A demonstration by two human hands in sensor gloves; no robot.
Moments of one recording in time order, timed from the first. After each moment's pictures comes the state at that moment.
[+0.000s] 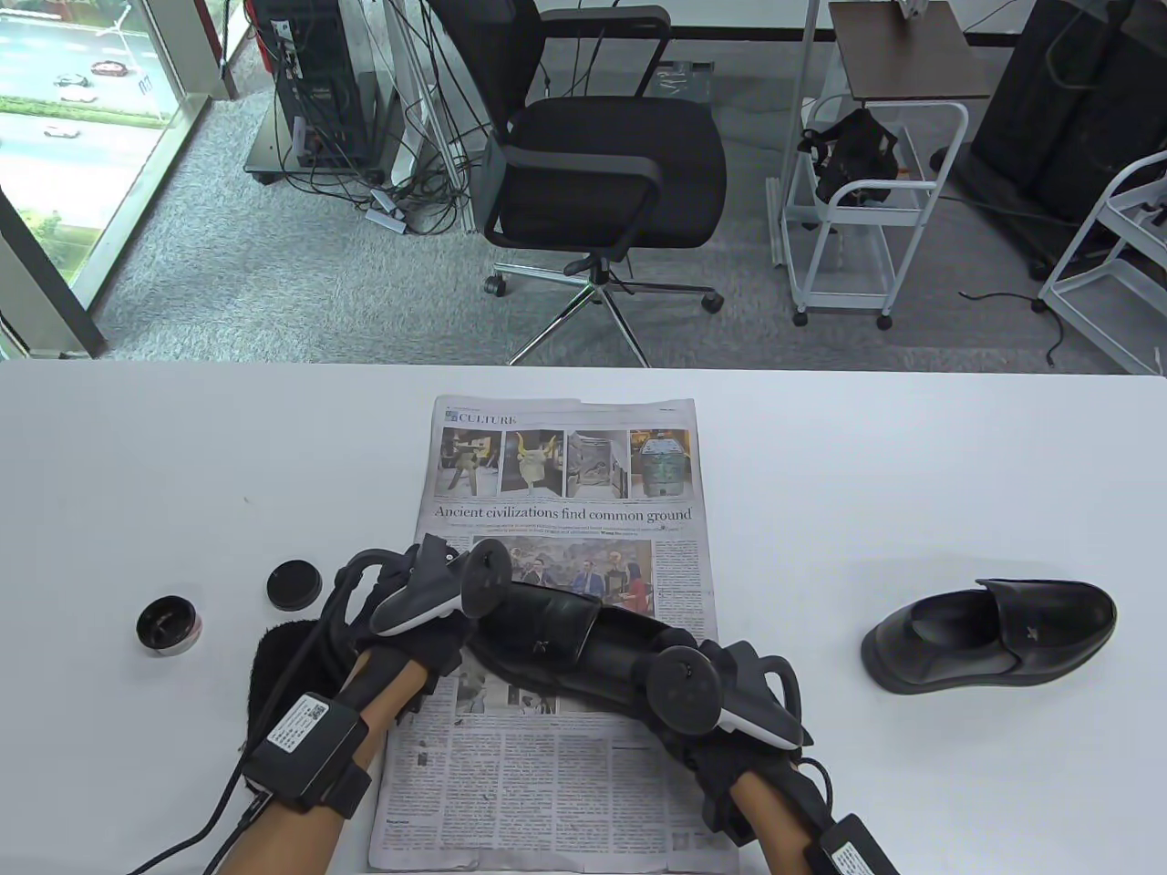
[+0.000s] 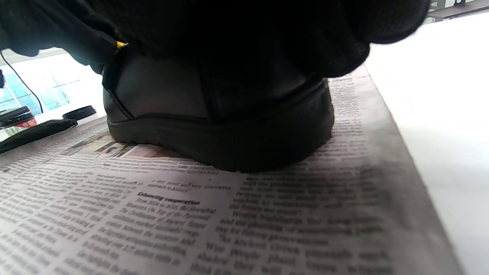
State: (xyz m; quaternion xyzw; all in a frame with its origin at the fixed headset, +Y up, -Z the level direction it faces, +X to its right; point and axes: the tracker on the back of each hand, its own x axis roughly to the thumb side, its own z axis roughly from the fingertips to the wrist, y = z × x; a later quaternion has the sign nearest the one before) left_hand -0.158 -0.679 -0.341 -0.08 -0.15 -0.08 0.98; right_hand 0.090 -0.713 -0.260 0.20 0.08 0.97 0.12
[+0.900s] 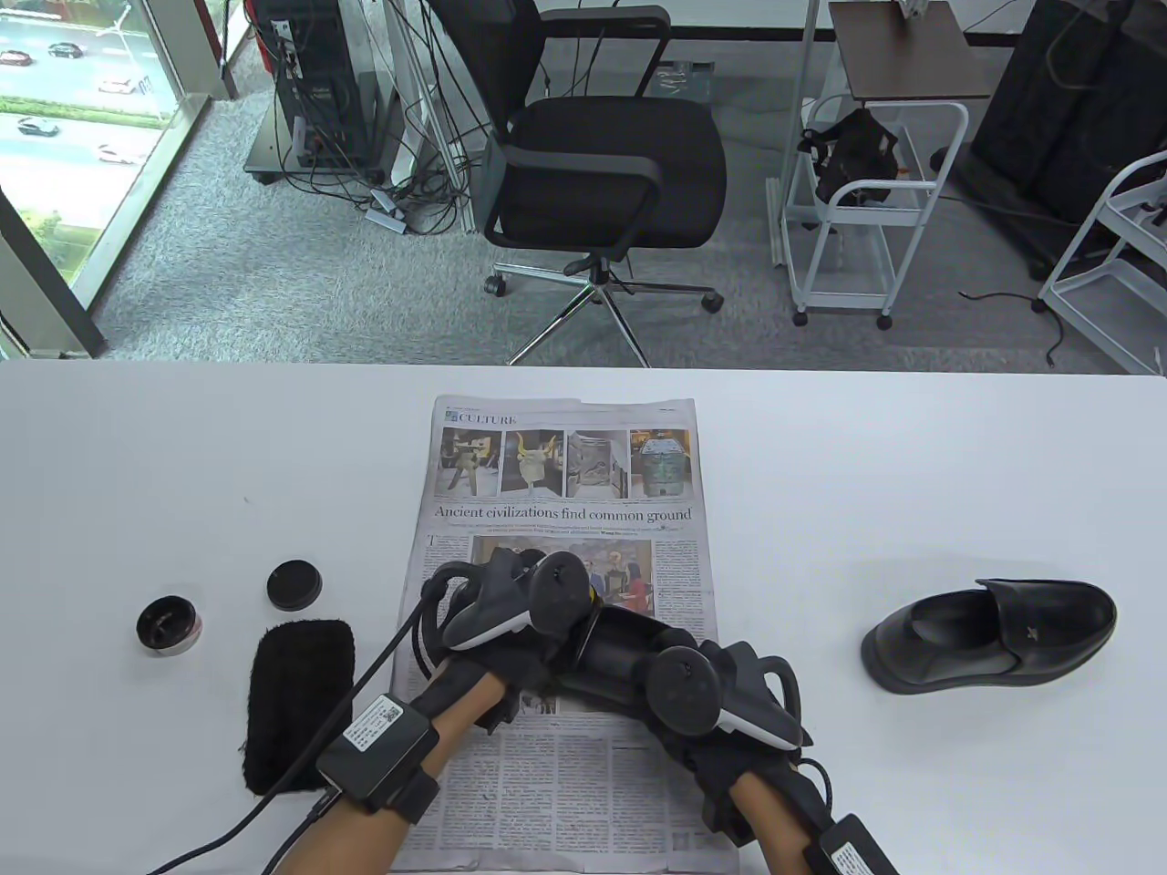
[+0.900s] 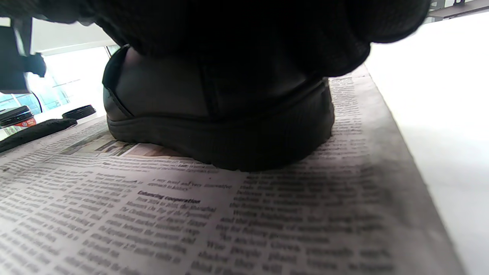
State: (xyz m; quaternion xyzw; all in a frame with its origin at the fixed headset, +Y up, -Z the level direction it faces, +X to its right) left_hand -0.096 -0.681 -0.344 -0.04 -0.18 0.02 0.98; right_hand 0.089 -0.714 -0.260 0.20 0.08 0.97 0.12
